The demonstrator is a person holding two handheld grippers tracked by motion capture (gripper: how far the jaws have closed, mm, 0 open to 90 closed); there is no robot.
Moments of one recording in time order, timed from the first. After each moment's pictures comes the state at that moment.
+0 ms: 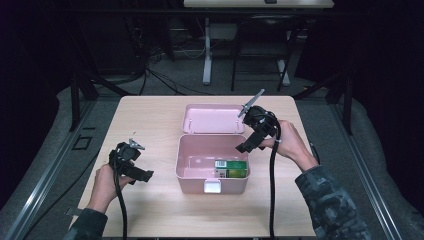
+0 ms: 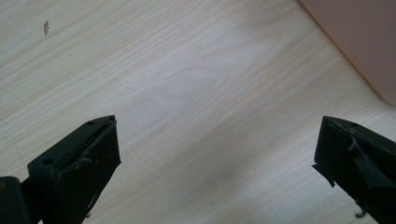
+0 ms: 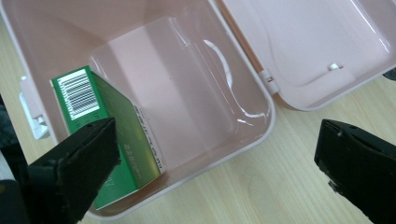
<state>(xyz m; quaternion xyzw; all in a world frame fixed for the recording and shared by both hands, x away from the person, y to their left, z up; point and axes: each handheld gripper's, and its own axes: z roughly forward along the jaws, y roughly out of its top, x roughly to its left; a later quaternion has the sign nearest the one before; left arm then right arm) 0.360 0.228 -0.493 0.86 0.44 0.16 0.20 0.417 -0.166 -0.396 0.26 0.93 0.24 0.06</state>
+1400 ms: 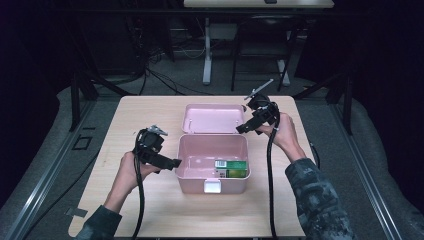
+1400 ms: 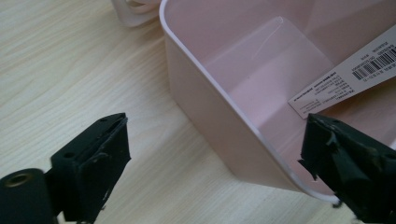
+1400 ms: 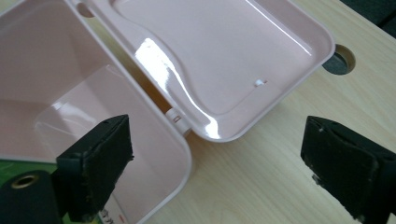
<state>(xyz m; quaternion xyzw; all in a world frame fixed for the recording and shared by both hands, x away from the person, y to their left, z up) 0.368 0.162 -0.449 0.86 0.40 0.07 0.31 0.469 -0.182 -0.411 0.37 0.88 0.28 0.10</state>
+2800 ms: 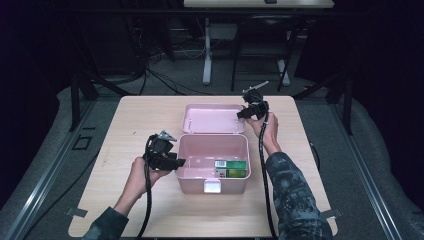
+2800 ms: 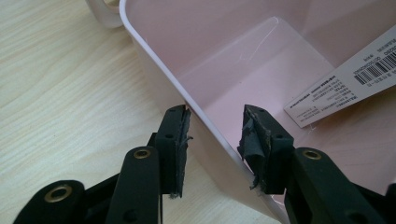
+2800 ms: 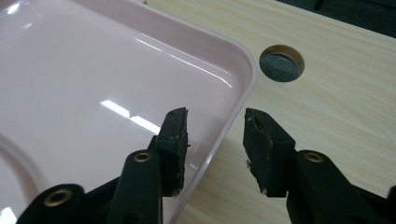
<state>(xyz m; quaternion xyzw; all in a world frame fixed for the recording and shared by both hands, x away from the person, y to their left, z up) 0.361 0.140 -0.467 0.86 0.40 0.09 0.31 0.541 -0.177 -0.477 0.51 0.79 0.31 0.14</state>
